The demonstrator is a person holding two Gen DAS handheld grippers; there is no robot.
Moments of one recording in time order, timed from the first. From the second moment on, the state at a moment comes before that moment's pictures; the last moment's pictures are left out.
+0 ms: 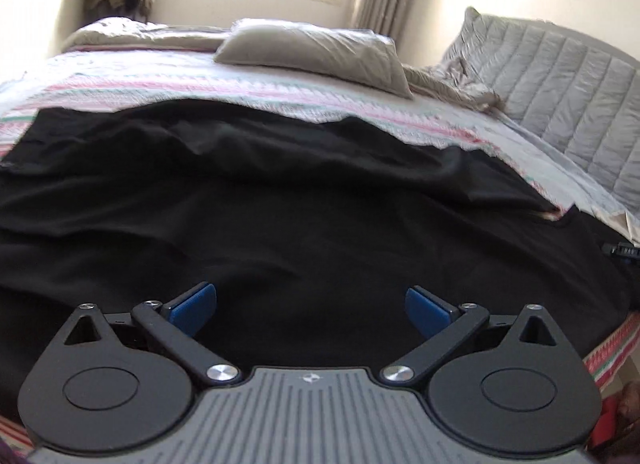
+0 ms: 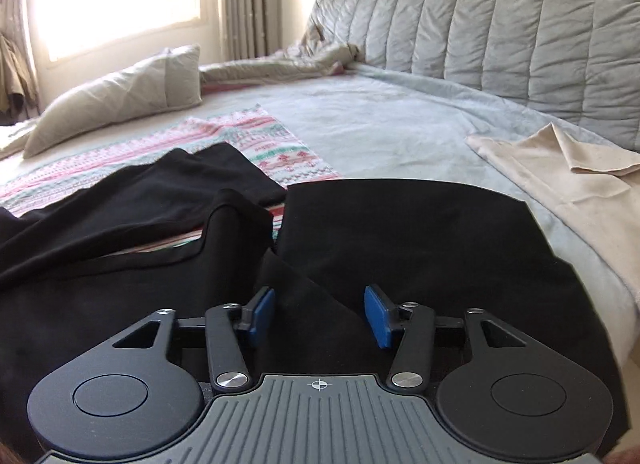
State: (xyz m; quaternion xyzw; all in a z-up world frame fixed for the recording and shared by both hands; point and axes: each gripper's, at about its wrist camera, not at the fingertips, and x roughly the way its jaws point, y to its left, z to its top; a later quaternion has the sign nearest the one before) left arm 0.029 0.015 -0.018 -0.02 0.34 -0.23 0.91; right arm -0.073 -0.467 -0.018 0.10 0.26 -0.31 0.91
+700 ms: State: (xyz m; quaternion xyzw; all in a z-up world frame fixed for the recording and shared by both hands) left arm 0.022 -0.012 -0.038 0.08 0.34 -0.26 0.90; right arm -0.117 -0.457 0.014 0.06 0.24 -0.39 0.89
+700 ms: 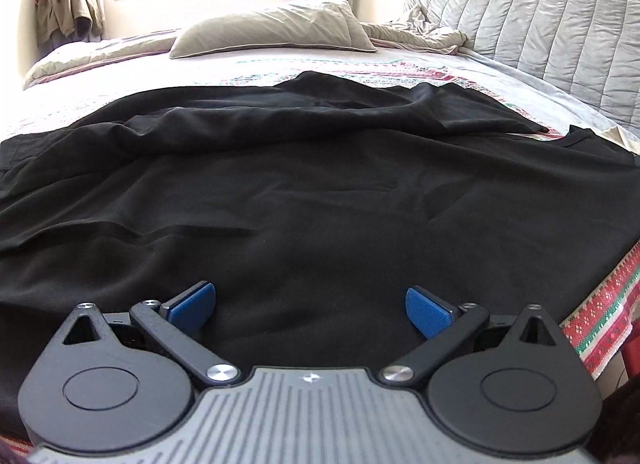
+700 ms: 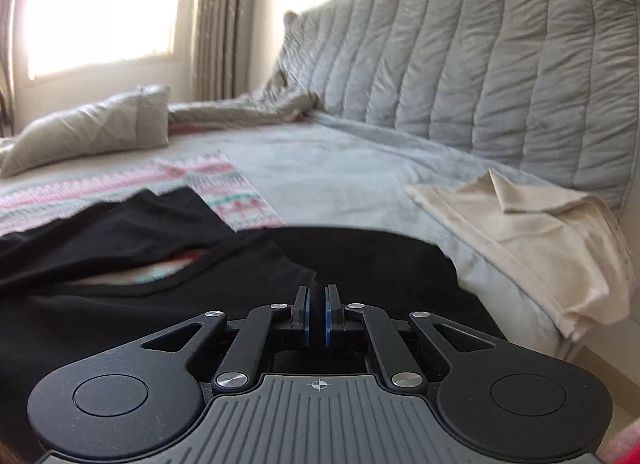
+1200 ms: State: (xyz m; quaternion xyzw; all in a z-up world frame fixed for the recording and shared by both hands) left arm 0.016 -0.013 -0.035 0.09 0.33 -0.30 0.89; right arm -0.089 -0.488 0.026 0.12 0.23 -0.34 0.90
